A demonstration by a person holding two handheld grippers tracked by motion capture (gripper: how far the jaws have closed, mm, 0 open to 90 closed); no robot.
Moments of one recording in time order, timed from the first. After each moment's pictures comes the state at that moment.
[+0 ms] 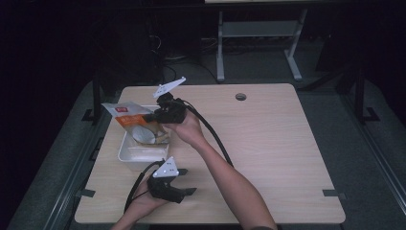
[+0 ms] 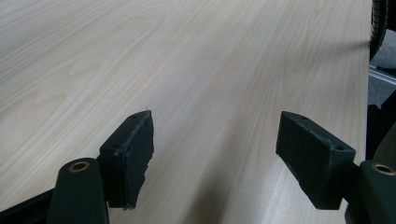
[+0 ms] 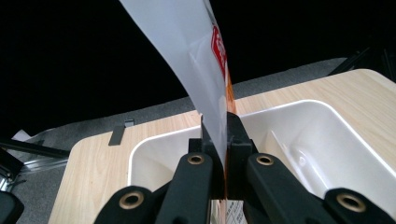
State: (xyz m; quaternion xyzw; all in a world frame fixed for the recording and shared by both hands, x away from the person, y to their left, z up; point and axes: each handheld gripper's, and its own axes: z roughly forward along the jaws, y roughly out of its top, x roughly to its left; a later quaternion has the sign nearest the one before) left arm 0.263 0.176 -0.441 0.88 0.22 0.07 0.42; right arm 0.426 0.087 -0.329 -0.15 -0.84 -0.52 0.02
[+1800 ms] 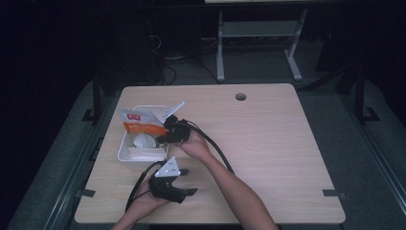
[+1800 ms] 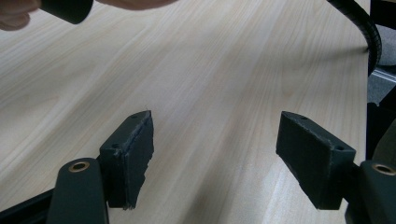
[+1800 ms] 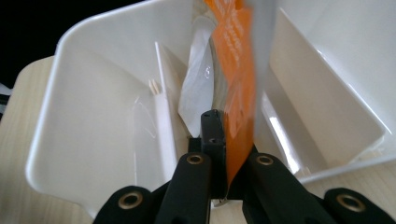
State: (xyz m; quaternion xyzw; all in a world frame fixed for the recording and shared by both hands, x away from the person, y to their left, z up) left arm 0.265 0.172 -0.442 0.88 0.21 0.06 0.42; right arm 0.427 0.084 -0.417 -0.17 -0.89 -0.43 0.03
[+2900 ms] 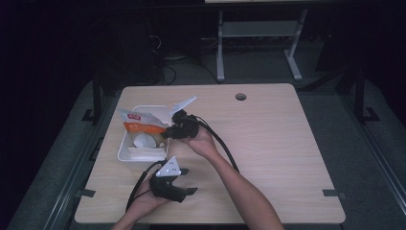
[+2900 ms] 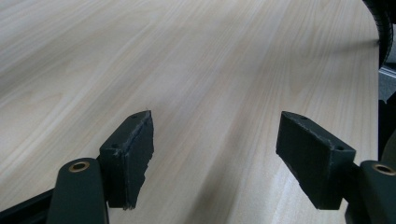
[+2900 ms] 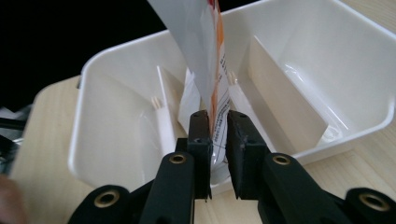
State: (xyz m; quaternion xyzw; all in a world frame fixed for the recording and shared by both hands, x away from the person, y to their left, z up) left arm 0.268 0.172 -0.445 0.88 0.22 0.07 0.42; right arm 0.426 0.054 -0.394 -0.19 -0.87 -0.46 0.03
